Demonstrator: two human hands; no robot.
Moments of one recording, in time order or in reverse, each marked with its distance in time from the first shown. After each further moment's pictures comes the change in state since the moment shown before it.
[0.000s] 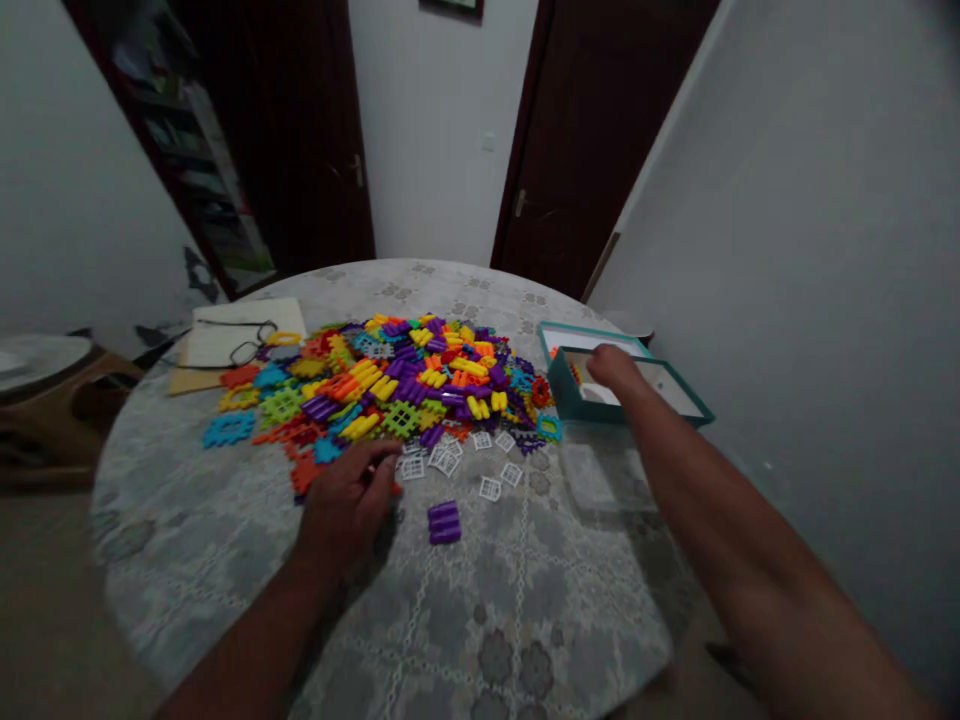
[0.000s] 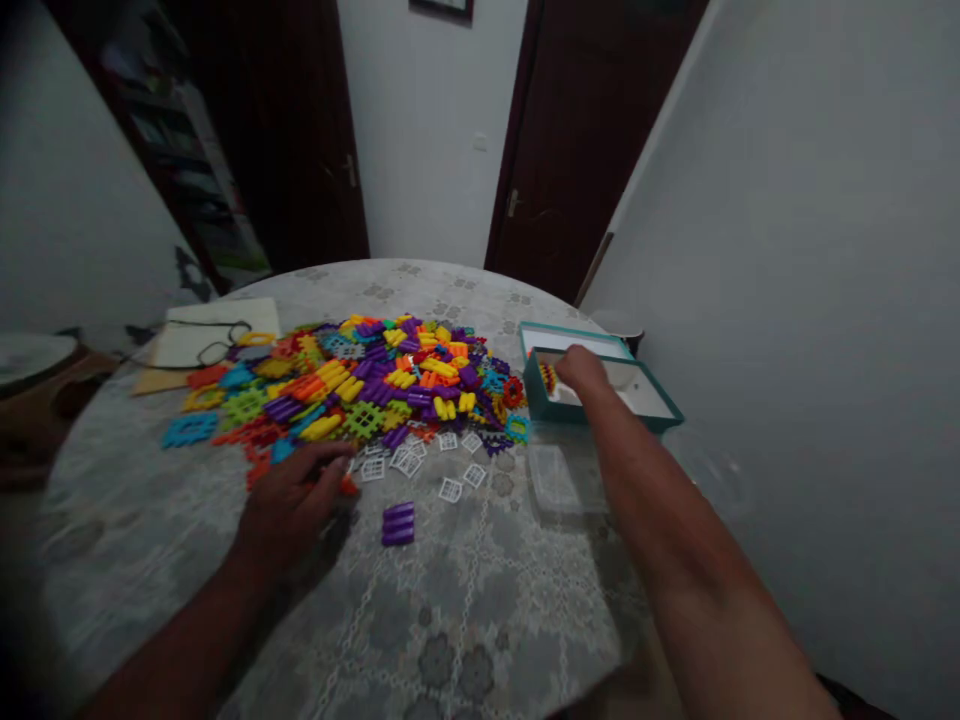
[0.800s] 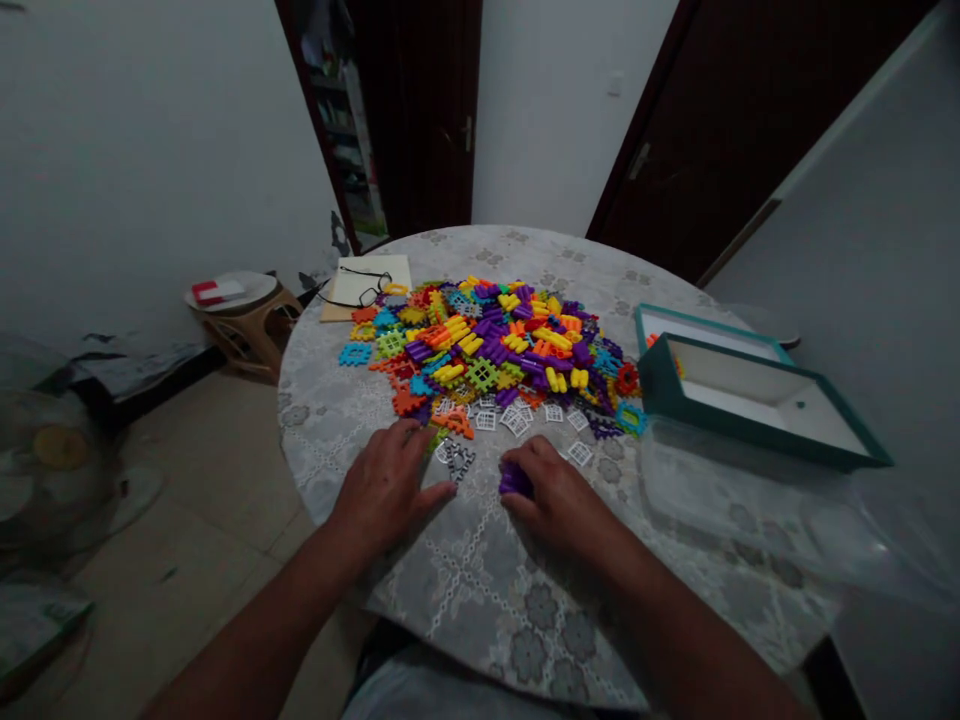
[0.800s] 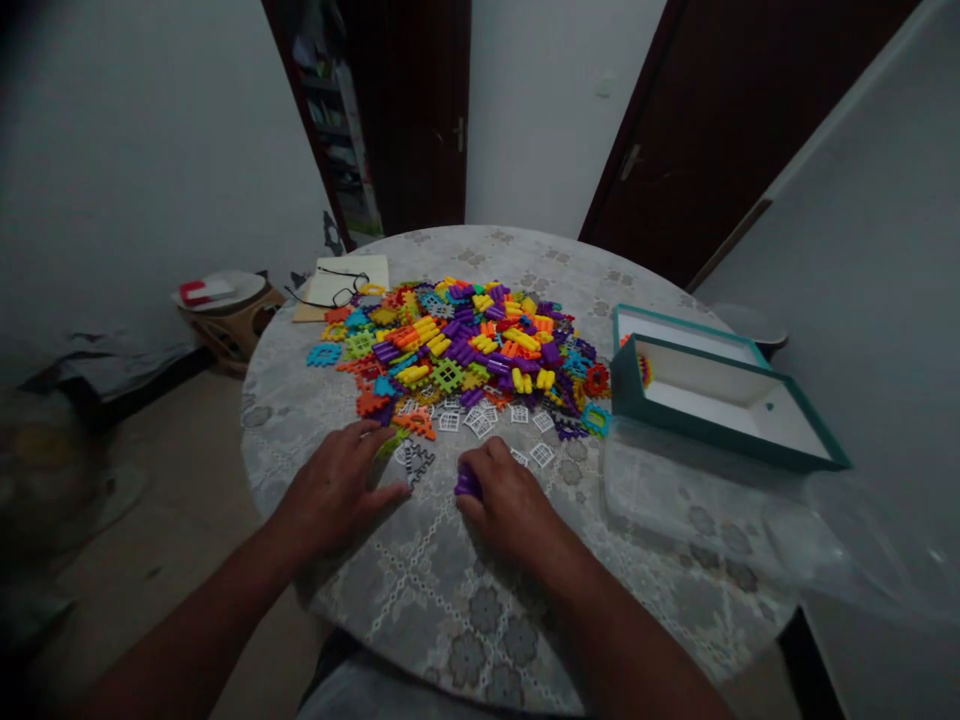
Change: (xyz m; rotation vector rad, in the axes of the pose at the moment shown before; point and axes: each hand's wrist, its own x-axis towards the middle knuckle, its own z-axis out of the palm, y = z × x) left_hand -0.076 -0.009 -0.039 0.566 -0.232 -0.019; right_hand -0.243 -0.056 0.119 0.403 -0.384 -0.968
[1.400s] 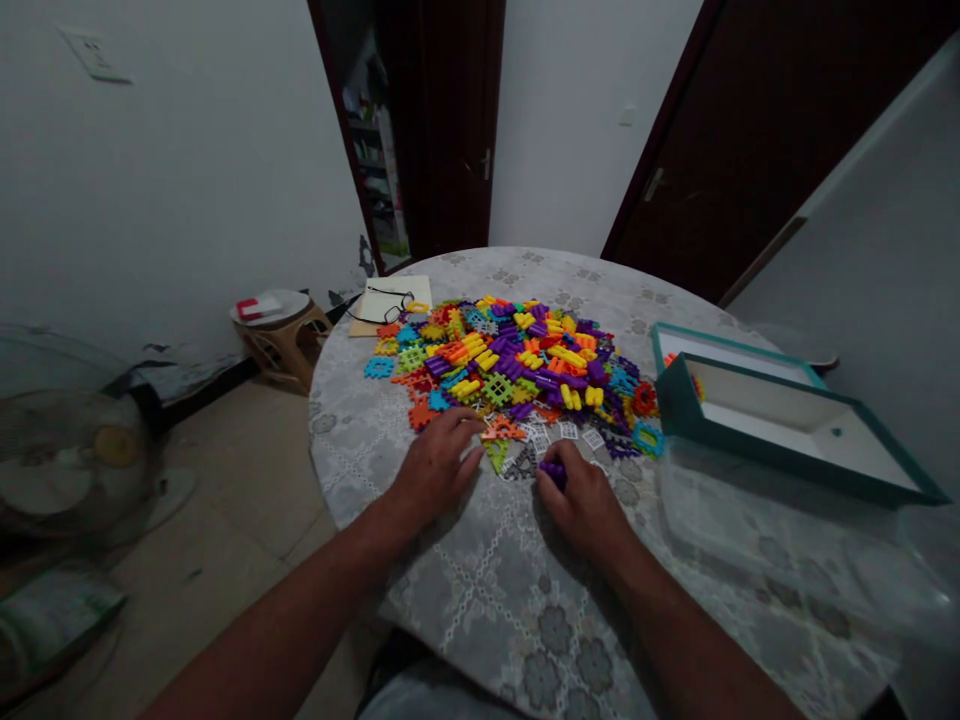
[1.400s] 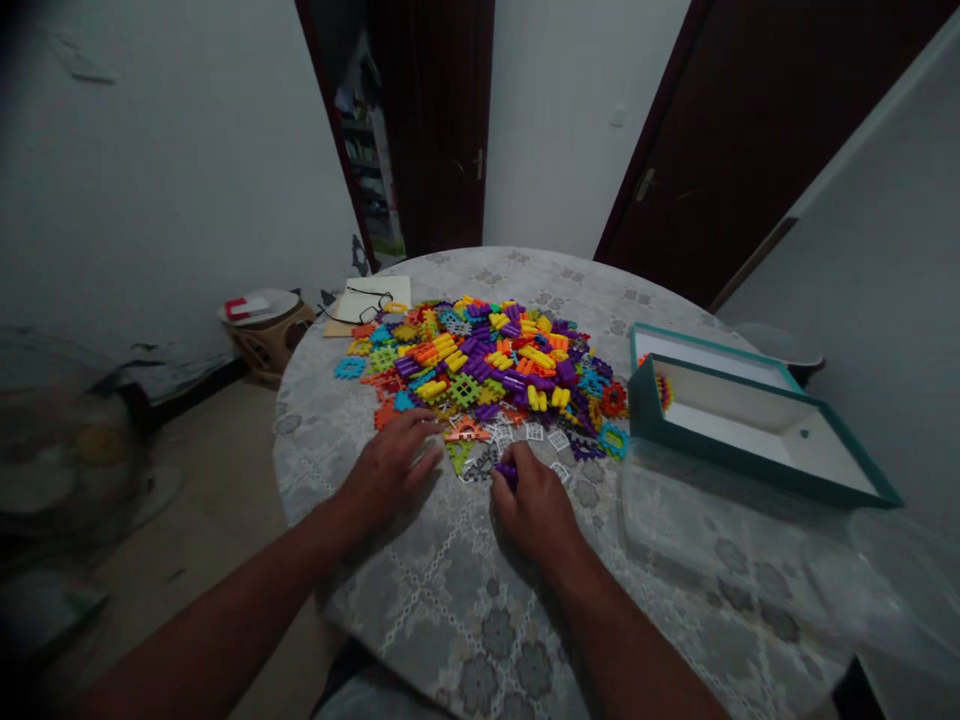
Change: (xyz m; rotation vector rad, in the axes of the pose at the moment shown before) left_hand 0.044 0.008 0.017 -0.262 0.184 0.235; right_hand 0.011 0.020 0.008 0.024 0.275 0.135
